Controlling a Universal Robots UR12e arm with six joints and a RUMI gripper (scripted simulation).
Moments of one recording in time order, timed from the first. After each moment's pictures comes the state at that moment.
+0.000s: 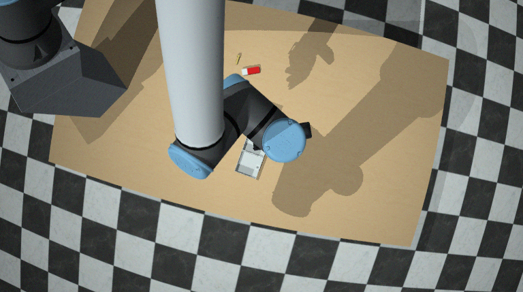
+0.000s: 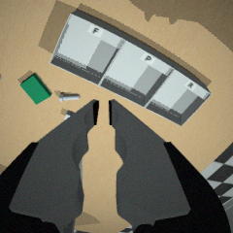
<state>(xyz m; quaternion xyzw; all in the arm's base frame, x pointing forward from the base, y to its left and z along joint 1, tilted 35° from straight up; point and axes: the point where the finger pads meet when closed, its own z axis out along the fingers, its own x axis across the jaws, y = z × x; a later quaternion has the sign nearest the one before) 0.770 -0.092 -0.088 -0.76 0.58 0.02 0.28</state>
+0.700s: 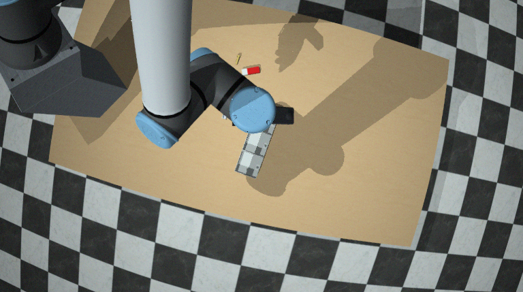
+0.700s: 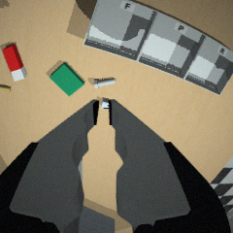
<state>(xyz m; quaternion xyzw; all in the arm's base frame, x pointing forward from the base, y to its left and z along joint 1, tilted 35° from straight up) 0.716 -0.050 -0.076 -0.70 0.65 0.02 0.29</state>
